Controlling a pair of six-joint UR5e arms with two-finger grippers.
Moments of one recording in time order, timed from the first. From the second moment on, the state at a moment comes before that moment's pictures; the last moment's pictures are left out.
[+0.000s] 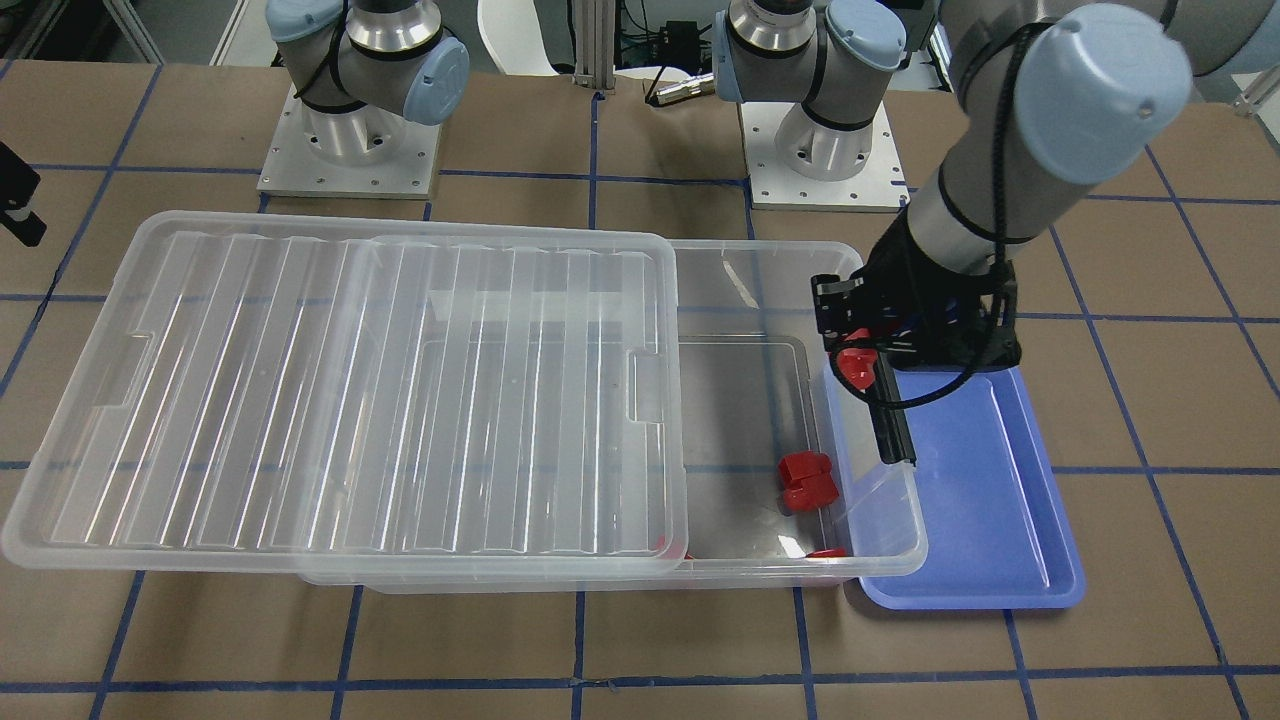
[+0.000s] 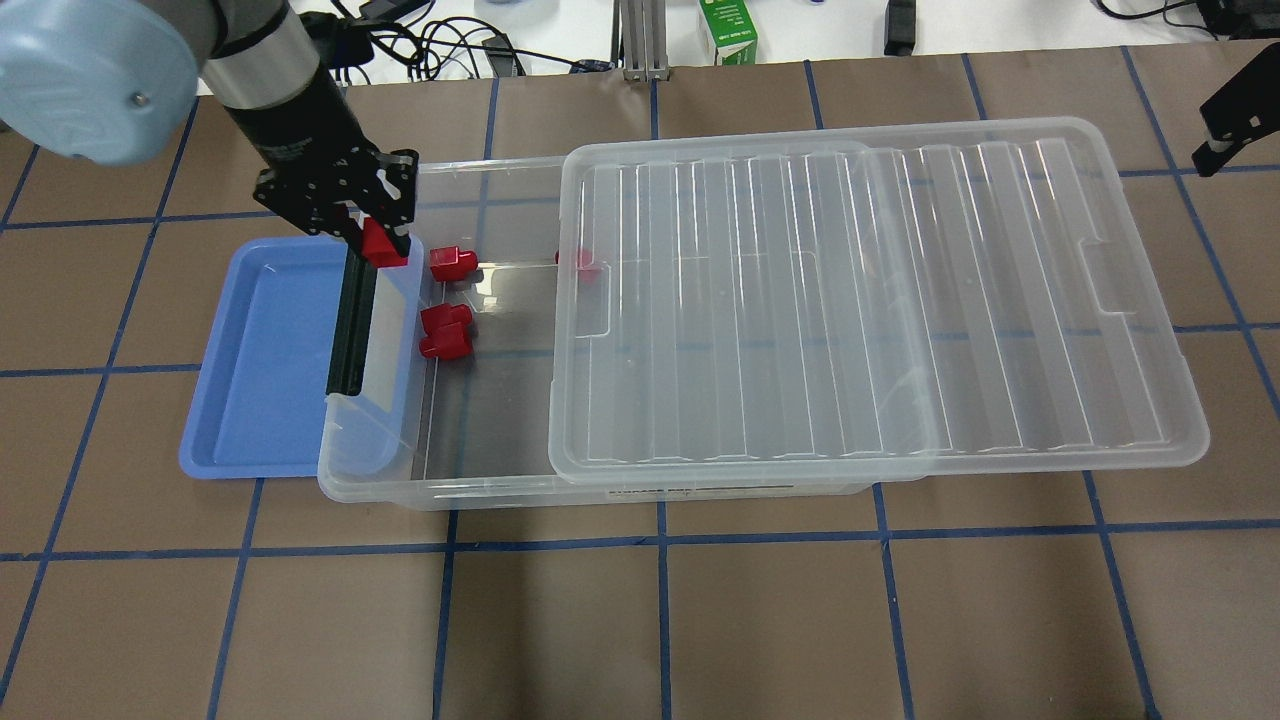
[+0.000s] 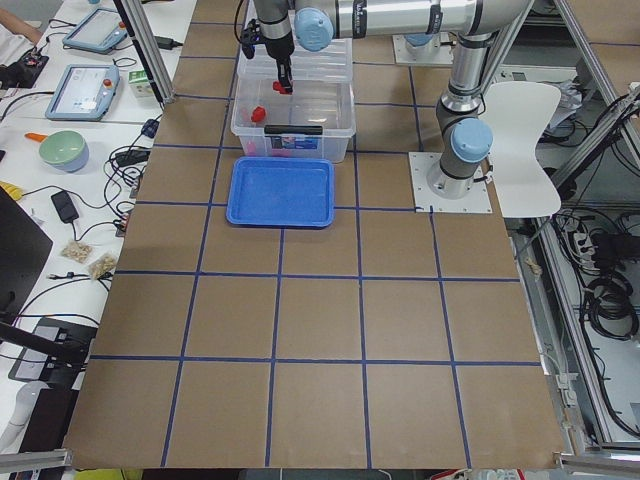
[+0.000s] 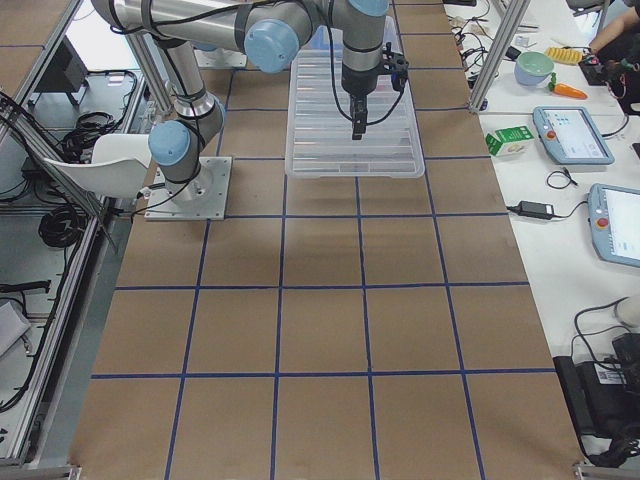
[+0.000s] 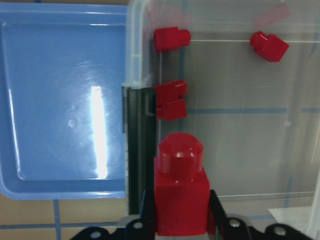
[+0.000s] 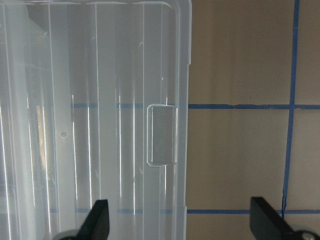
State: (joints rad) left arm -1.56 -1.75 -1.51 -1.58 1.50 -0.04; right arm 1.14 -1.57 1.47 -1.50 -1.54 -0.44
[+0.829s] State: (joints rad) left arm -1.60 -1.82 -1.81 -1.23 1.50 -0.07; right arm 1.51 -1.52 1.47 -1.55 -1.56 0.02
